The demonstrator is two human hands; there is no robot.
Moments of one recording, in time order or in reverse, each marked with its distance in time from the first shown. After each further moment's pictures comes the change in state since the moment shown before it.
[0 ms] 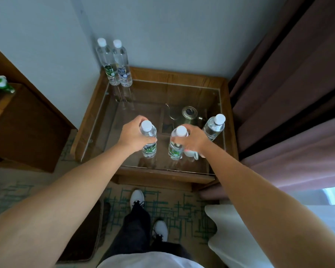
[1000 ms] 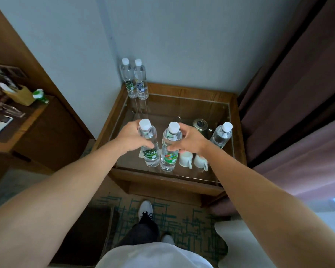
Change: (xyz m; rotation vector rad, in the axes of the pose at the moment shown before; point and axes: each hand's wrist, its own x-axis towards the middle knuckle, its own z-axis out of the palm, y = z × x) left_hand -0.028 -0.006 -0.058 -0.127 -0.070 -0.125; right_hand -0.031 -0.034 0.005 0.204 -0.259 -0.291
